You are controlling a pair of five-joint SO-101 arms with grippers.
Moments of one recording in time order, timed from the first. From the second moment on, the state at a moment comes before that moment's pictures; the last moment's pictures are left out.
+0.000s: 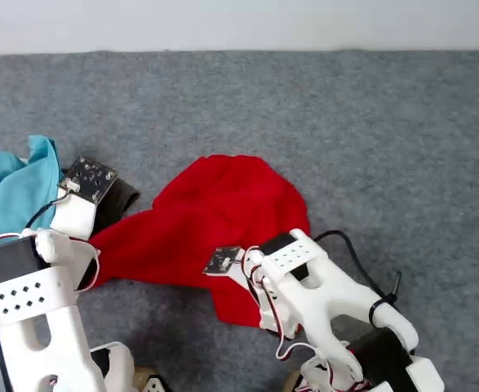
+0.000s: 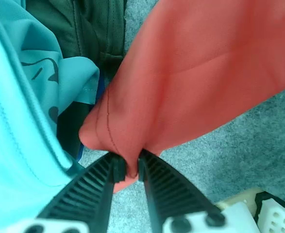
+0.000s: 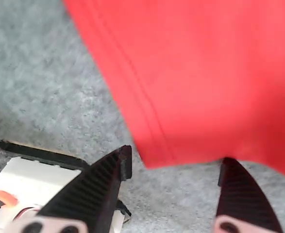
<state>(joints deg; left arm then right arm) -22.6 -44.5 38.9 94.5 -32.9 -33.0 -10.6 53.5 73.5 35.1</state>
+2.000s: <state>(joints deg) 2.0 -44.6 37.6 99.1 -29.2 8.2 -31.0 35.6 74.0 51.6</state>
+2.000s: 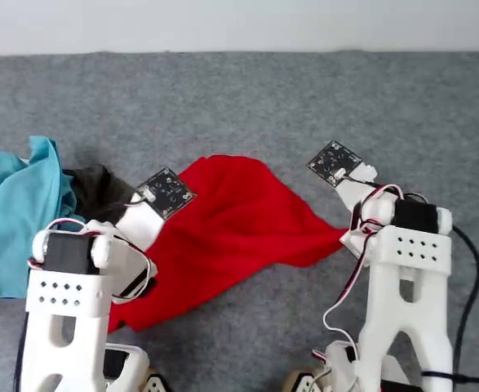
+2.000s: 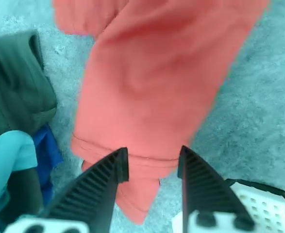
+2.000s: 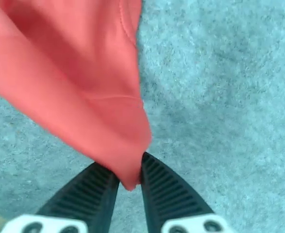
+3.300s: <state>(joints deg) 20.7 -12.7 48.0 84.2 -25.3 12.3 -31.0 35.6 68.2 51.6</state>
